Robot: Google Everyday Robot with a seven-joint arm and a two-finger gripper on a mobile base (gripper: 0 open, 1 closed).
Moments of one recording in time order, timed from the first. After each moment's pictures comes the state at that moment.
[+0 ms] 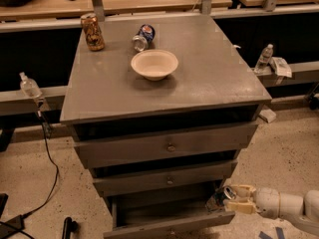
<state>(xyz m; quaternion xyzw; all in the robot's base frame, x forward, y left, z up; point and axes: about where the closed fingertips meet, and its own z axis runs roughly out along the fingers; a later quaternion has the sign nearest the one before) 0.458 -0.270 0.467 -0.35 0.72 0.40 0.45</state>
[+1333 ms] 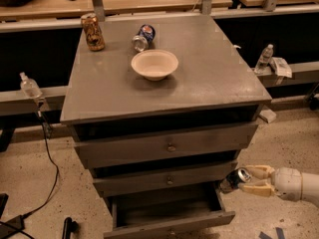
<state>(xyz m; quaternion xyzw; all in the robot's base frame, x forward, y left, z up) 0.475 -0.300 0.567 -0.41 0.69 0.35 0.48</state>
